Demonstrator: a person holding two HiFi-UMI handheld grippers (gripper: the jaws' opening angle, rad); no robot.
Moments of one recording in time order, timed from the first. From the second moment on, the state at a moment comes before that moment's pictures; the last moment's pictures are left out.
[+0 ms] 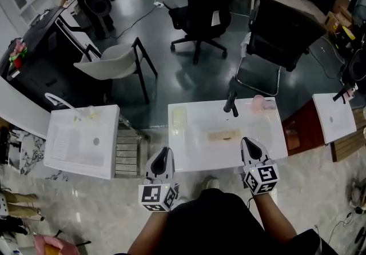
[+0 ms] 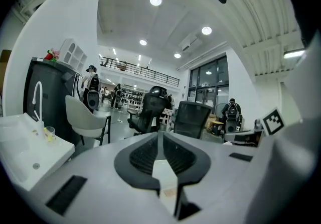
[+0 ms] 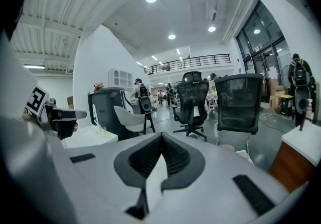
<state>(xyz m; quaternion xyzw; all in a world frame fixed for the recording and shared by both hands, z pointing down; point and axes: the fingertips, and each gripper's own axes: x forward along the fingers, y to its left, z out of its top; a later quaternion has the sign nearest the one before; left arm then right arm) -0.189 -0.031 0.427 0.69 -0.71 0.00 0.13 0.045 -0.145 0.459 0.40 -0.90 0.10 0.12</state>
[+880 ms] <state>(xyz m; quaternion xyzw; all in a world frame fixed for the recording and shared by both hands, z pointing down) -0.191 0.039 0.434 0.71 -0.69 -0.01 0.16 0.052 -0.067 0.433 0.42 -0.90 0.06 0.13</state>
